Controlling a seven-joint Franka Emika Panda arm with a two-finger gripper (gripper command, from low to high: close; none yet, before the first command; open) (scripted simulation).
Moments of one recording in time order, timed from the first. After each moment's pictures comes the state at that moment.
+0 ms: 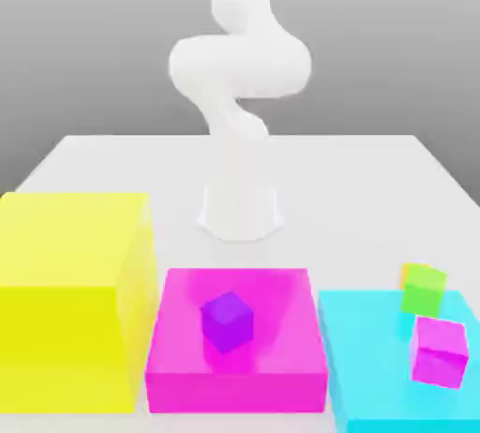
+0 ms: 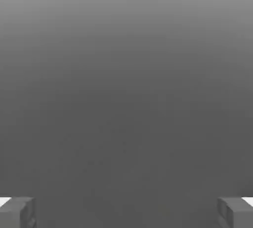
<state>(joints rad) 0.05 -0.75 0.00 -2.33 -0.02 2.33 0.70</state>
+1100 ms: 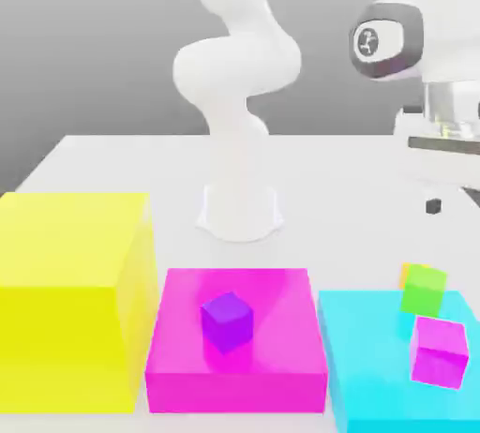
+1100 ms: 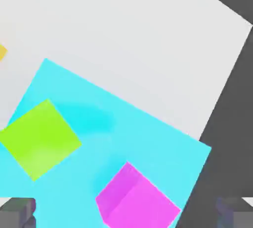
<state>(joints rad) 0.68 -0.16 -0.01 -2.66 -0.10 2.70 -0.71</state>
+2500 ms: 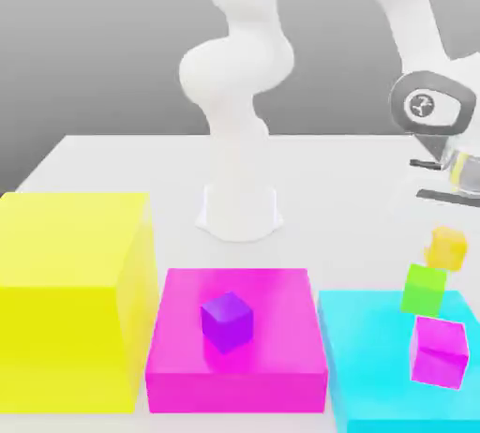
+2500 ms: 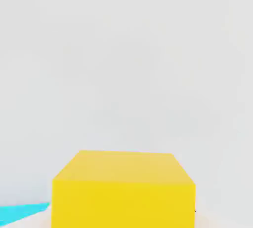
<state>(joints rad) 0.82 0.02 -0.02 -2.59 -0.32 2.51 -1.11</state>
